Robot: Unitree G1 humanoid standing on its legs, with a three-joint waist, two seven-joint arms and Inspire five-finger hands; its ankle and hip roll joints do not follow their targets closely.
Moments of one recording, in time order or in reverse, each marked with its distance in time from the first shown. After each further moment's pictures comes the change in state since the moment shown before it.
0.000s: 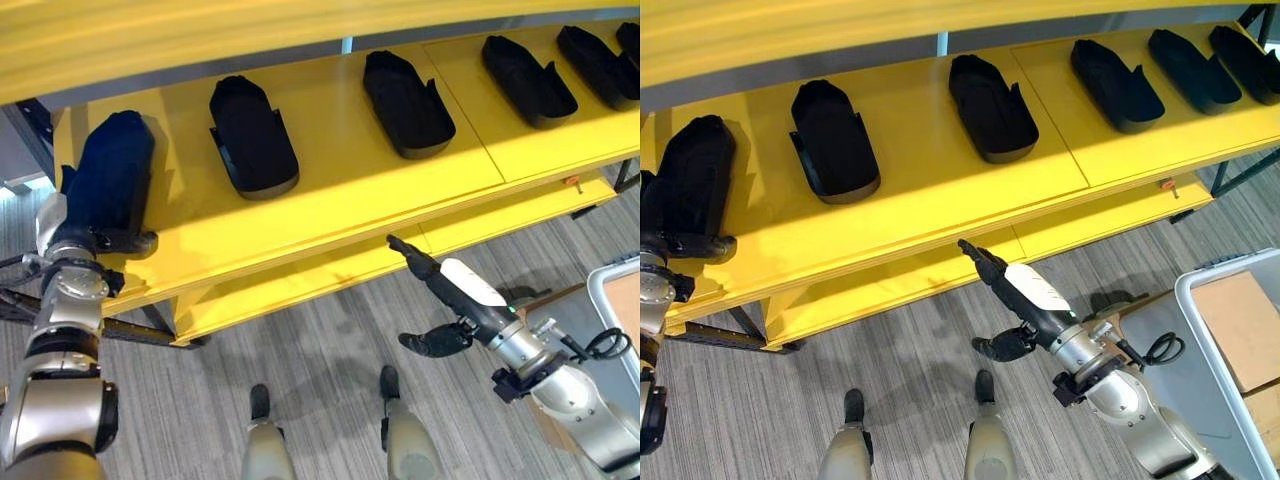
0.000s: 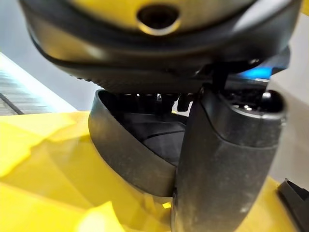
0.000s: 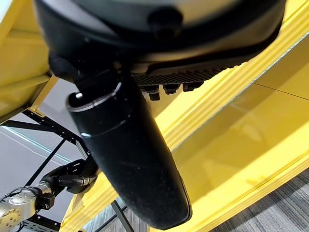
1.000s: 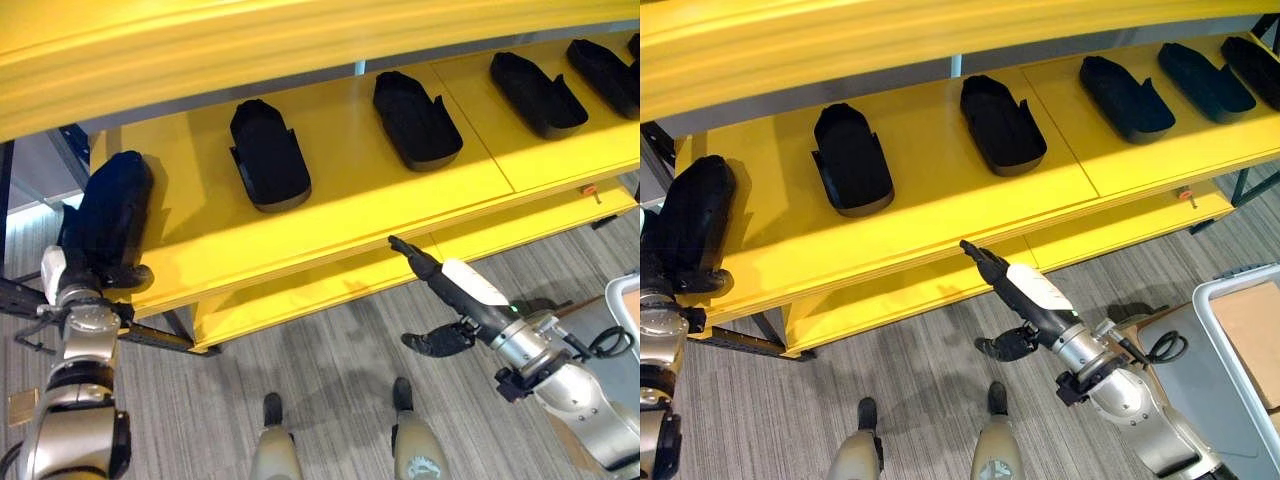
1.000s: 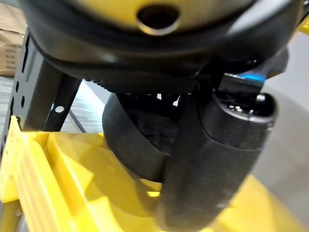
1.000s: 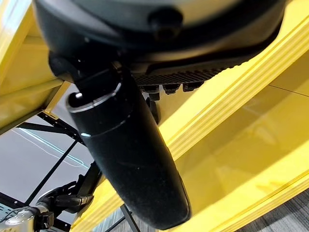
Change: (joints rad) left arm 0.231 -0.121 0.120 -0.217 -0.199 0.061 0.109; right arm 0.015 -0.007 -0.031 0.003 -0.001 0.006 0.005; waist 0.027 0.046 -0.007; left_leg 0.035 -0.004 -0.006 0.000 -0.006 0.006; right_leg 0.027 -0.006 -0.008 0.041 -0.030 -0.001
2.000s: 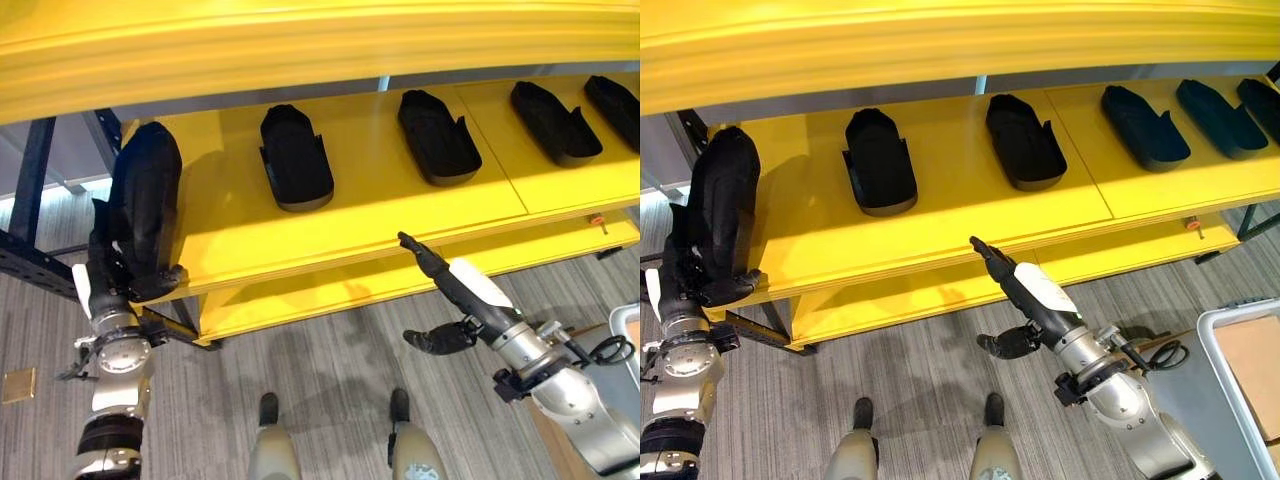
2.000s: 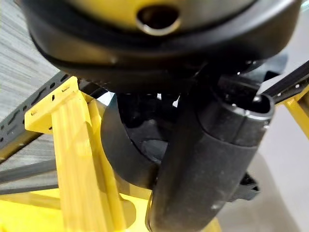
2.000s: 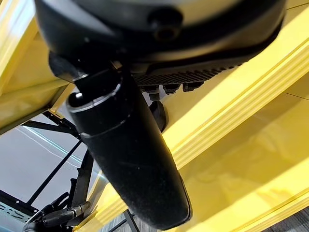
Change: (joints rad) left arm 0.264 -0.153 0.076 -0.410 -0.147 -0.047 0.063; right arm 0.017 0.069 -0.018 0.005 -0.023 0.016 -0.010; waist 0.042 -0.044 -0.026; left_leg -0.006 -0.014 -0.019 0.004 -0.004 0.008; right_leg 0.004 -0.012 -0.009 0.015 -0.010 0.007
